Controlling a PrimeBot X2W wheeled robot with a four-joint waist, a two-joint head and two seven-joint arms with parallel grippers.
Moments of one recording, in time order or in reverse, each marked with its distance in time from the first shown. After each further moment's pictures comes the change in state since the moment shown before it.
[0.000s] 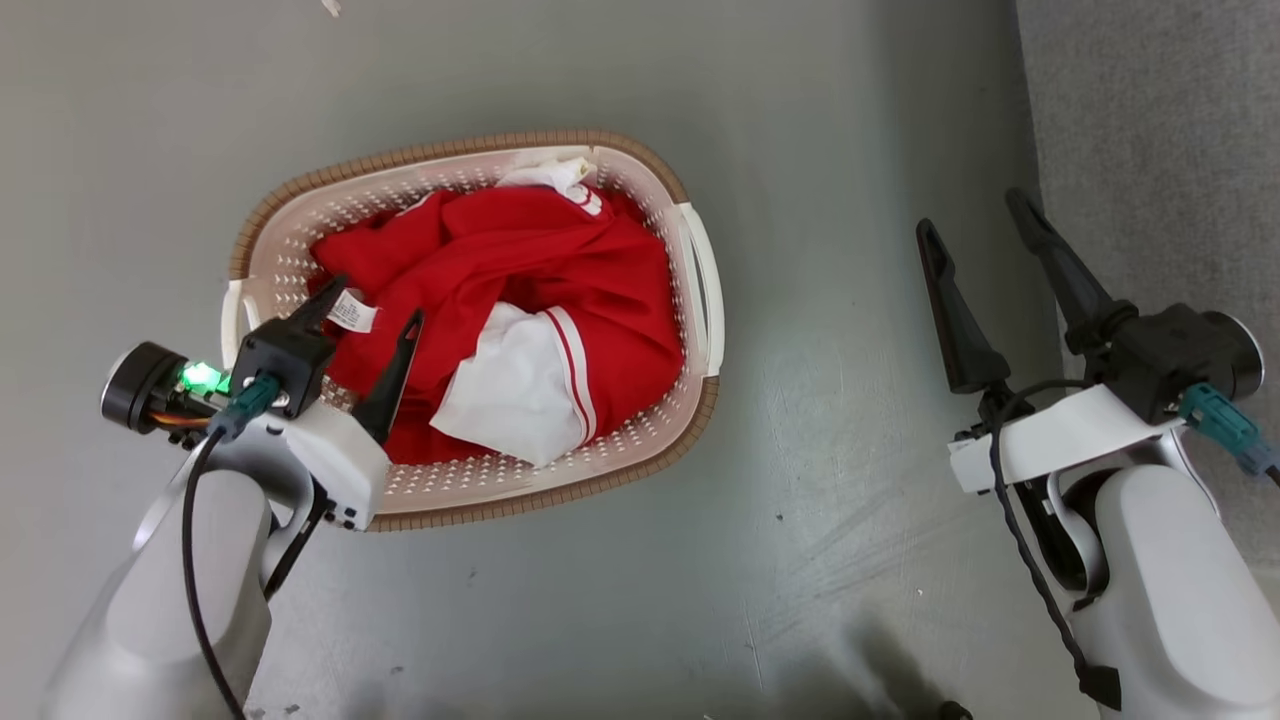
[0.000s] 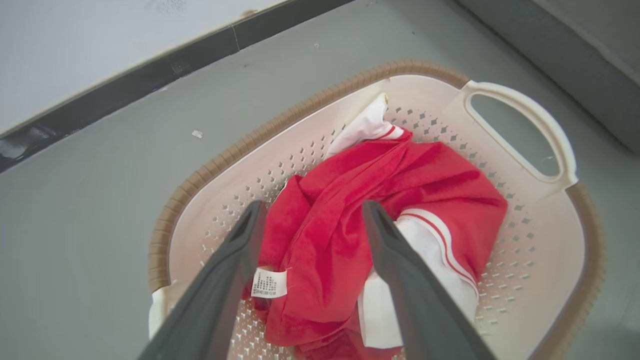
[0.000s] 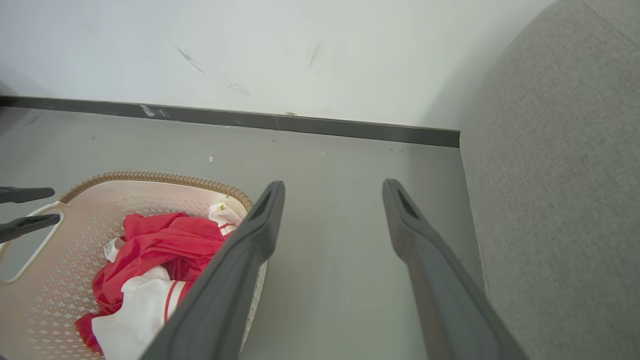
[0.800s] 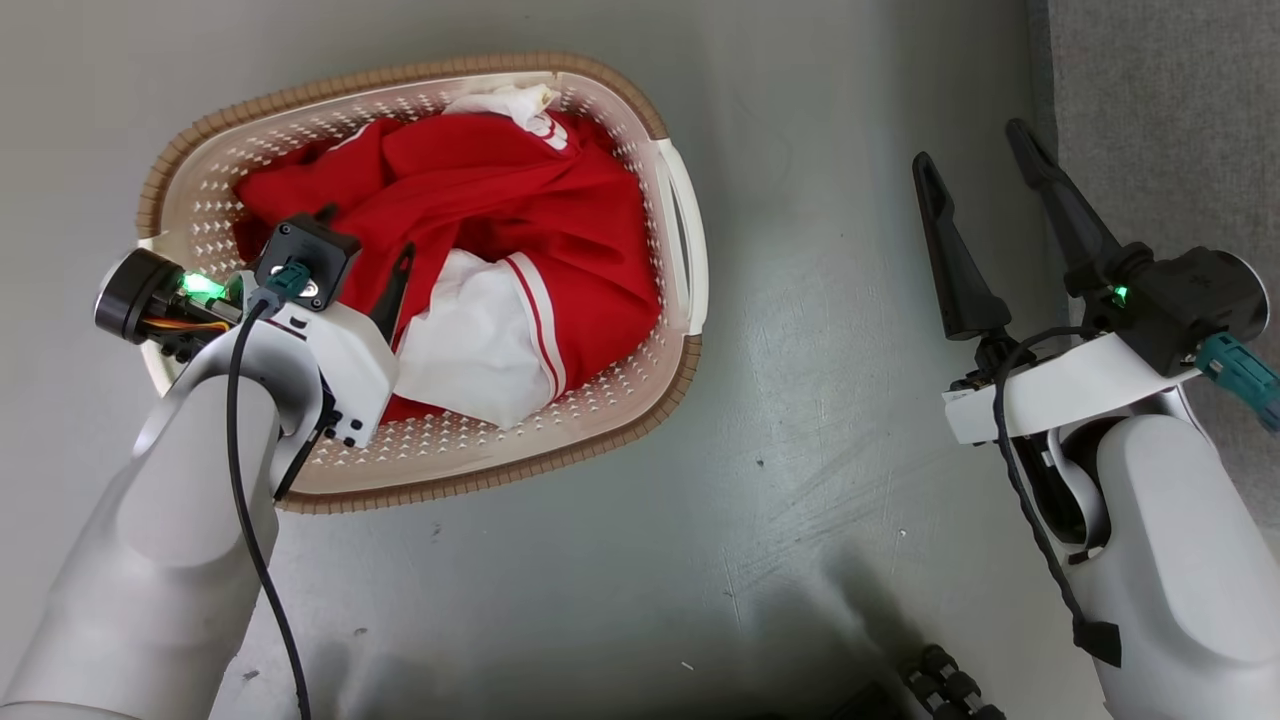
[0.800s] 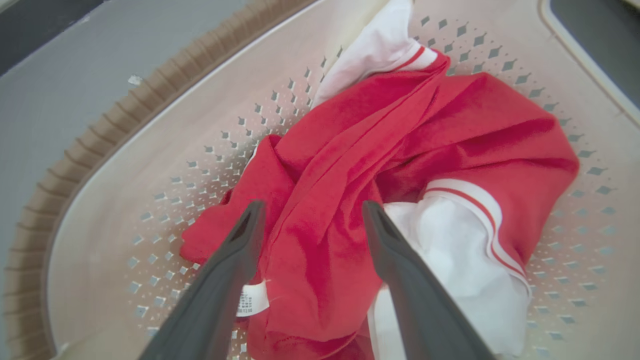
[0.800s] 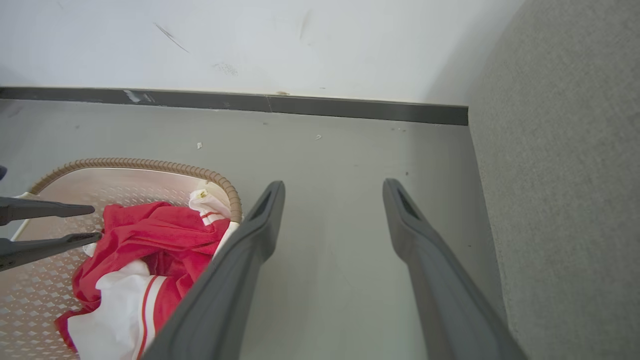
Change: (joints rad) left arm -0.189 -0.032 -0.036 0.128 0.062 0.018 0.159; right arm -0.085 -0.002 0.022 -0.004 0.040 0.000 -0.003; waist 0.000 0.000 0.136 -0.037
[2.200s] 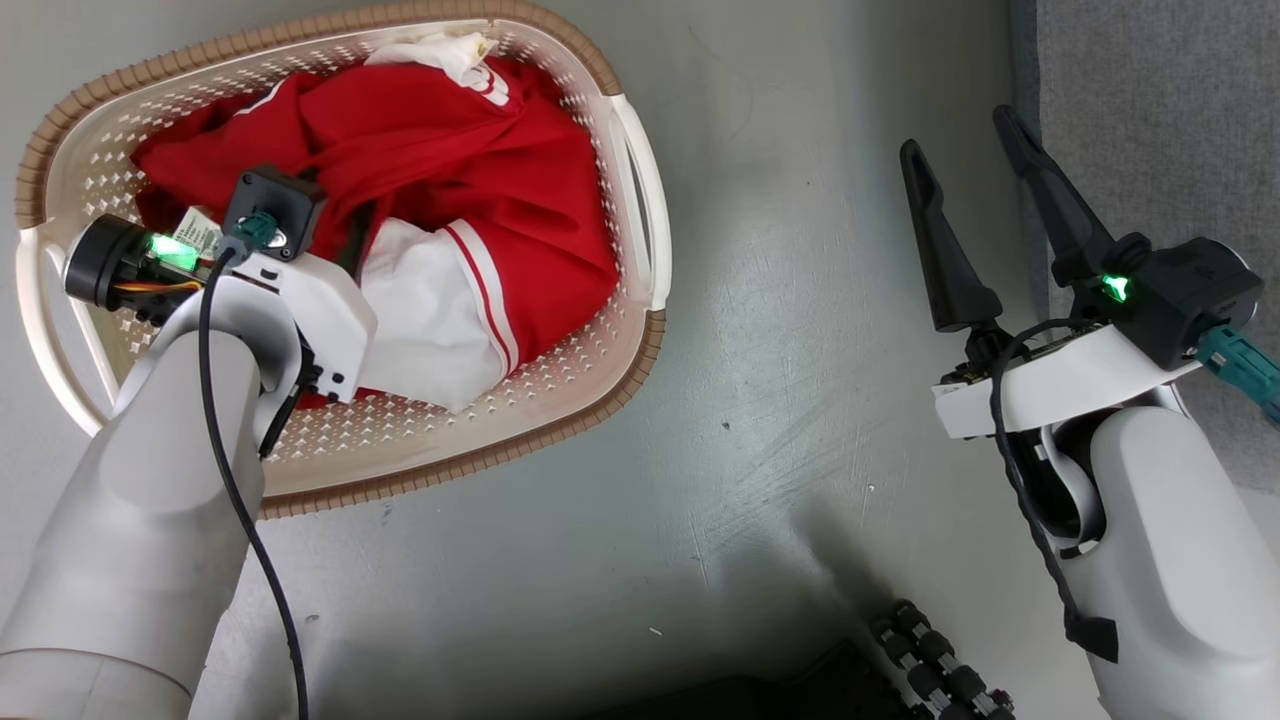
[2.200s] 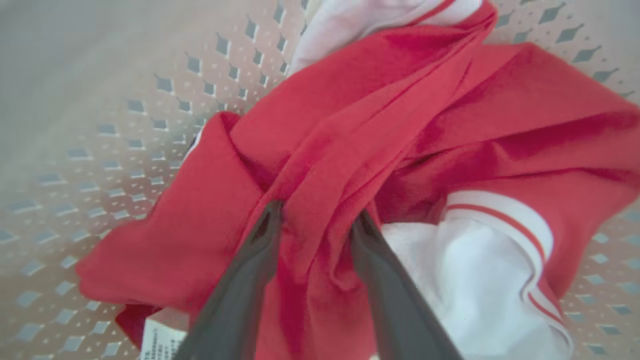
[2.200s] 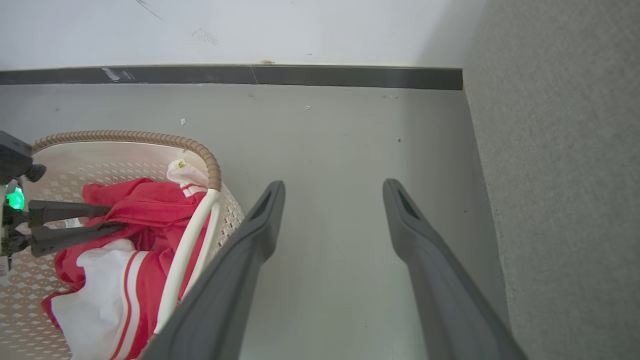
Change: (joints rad) left arm -0.102 -0.020 0.014 0.142 -0.015 0.007 -0.039; right arm -0.014 0.000 0.025 -0.016 0.042 0.000 -0.001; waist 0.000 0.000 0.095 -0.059
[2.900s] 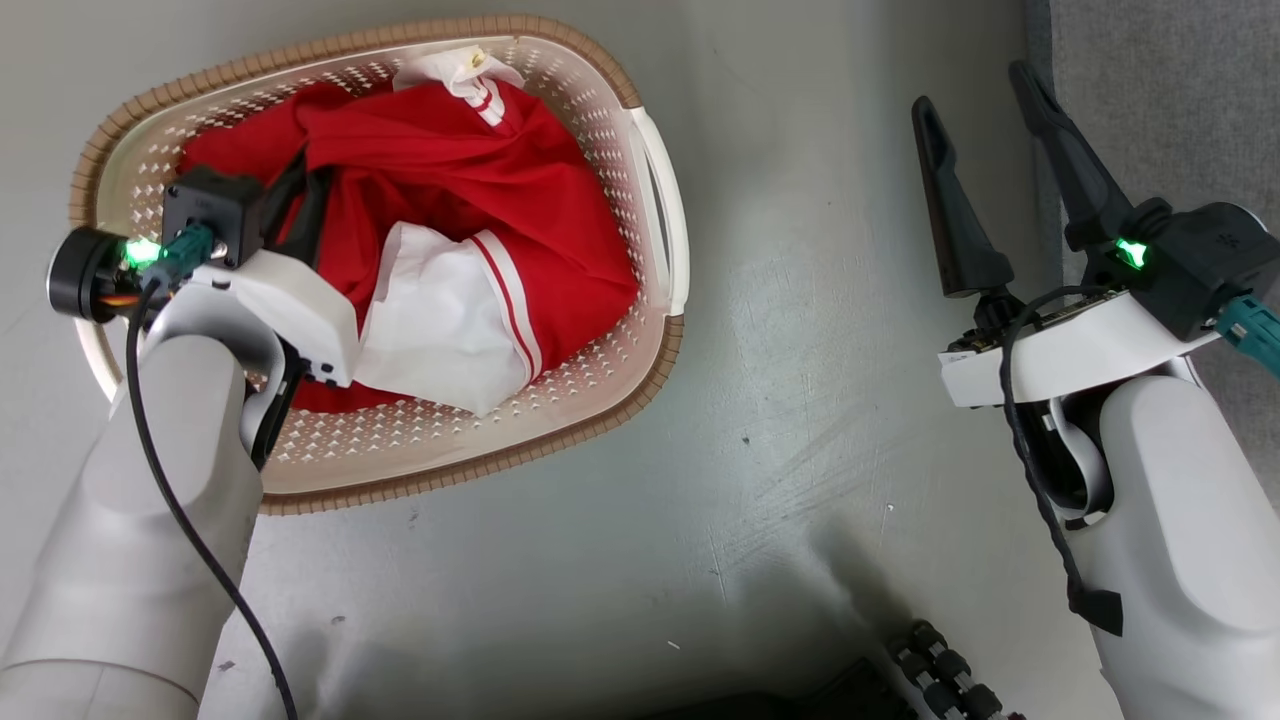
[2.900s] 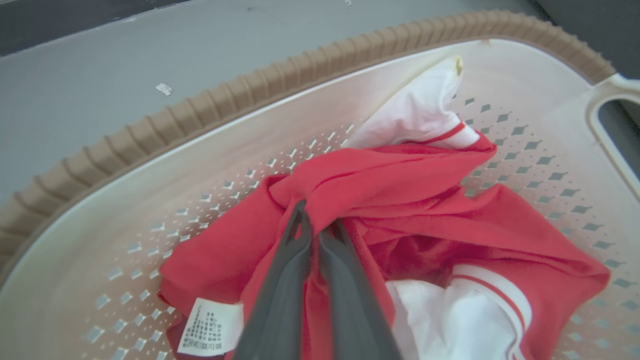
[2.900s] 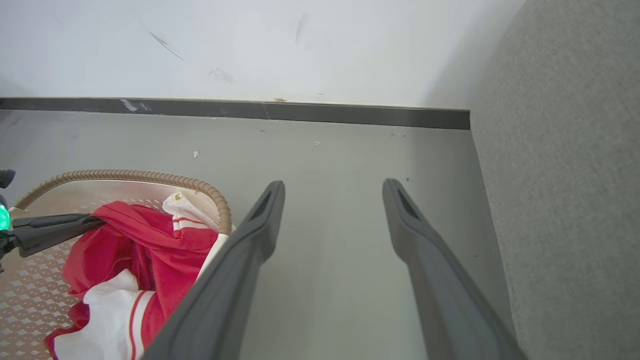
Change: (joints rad) left arm 0.014 -0.018 0.082 0.008 -0.085 0.010 -0.181; right arm -0.047 0.000 -0.007 0.000 -0.003 0.000 -0.005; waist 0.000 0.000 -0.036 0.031
